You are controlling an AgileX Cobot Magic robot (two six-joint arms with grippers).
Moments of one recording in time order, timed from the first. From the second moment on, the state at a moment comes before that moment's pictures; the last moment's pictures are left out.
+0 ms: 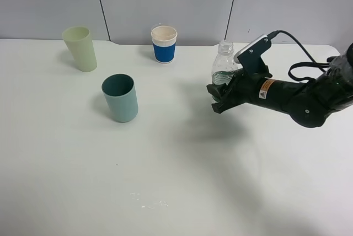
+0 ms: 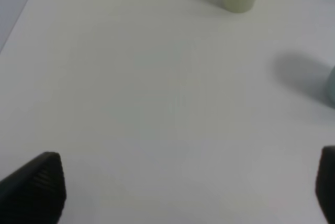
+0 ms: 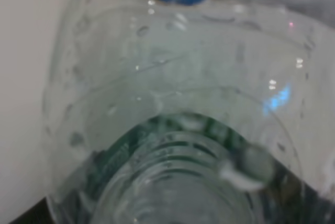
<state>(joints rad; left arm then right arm) 0.02 0.00 -0.50 0.07 1.06 -0.07 0.31 1.92 -0.62 -0.34 -0.82 -0.10</state>
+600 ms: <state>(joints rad) 0.02 0.00 -0.50 0.07 1.06 -0.07 0.44 1.81 -0.77 -0.29 -0.53 -0.10</state>
